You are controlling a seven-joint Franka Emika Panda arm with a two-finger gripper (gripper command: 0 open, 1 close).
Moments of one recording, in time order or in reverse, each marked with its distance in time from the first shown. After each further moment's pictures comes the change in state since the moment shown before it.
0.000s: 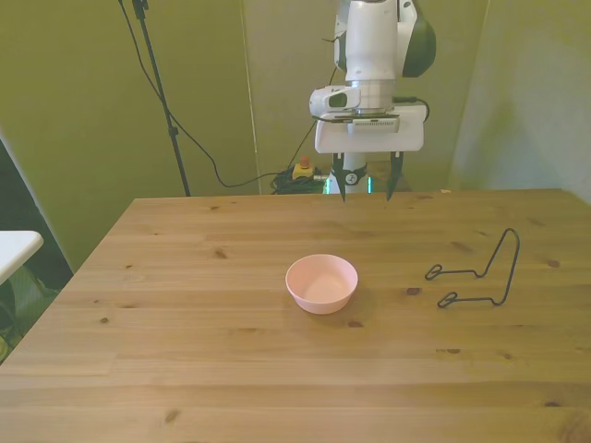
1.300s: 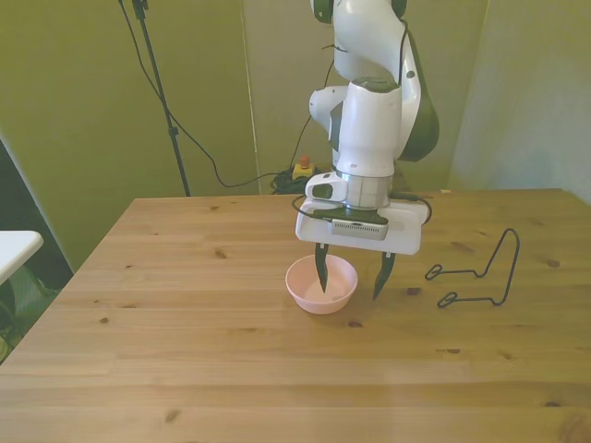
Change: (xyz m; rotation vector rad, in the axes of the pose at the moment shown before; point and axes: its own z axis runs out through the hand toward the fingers) arm 0.090 -0.074 0.119 -0.070 0.051 0.140
